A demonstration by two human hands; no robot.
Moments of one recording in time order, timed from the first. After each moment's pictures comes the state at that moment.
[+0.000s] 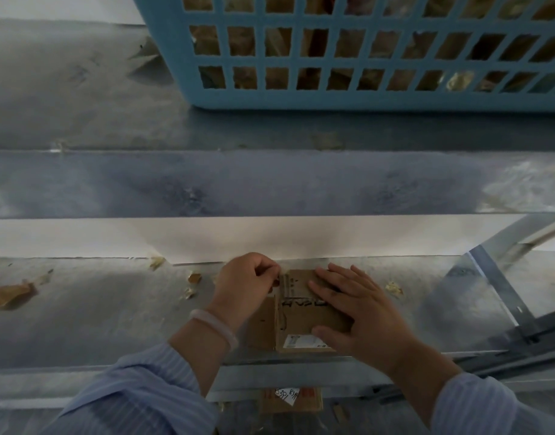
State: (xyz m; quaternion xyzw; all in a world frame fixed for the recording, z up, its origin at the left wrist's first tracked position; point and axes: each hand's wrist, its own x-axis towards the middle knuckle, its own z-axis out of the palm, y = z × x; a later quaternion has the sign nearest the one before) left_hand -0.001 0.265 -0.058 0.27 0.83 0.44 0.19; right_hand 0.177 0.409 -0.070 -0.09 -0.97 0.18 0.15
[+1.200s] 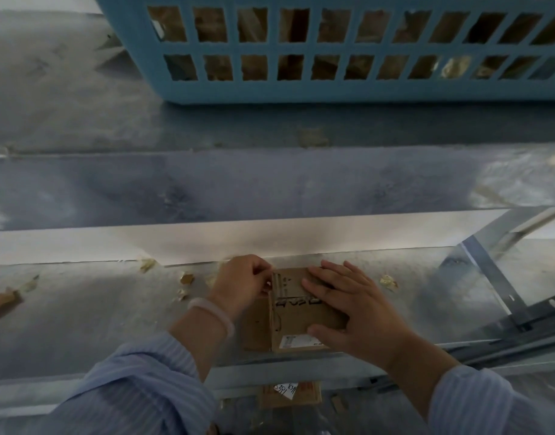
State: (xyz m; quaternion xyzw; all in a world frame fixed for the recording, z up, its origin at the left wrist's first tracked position) left_hand -0.012 0.278 -0.076 0.25 0.81 0.44 0.29; right_hand 0.176 0.412 -0.071 -0.08 -0.97 0.18 0.14
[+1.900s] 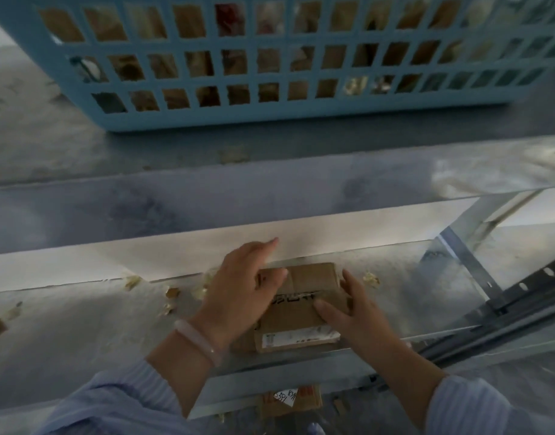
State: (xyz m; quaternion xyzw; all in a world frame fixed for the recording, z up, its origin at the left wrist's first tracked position) left_hand 0.016 0.278 -0.038 0.50 0.80 0.32 0.07; right_hand 0.201 0.405 -0.078 -0.39 -0.73 0.55 0.08
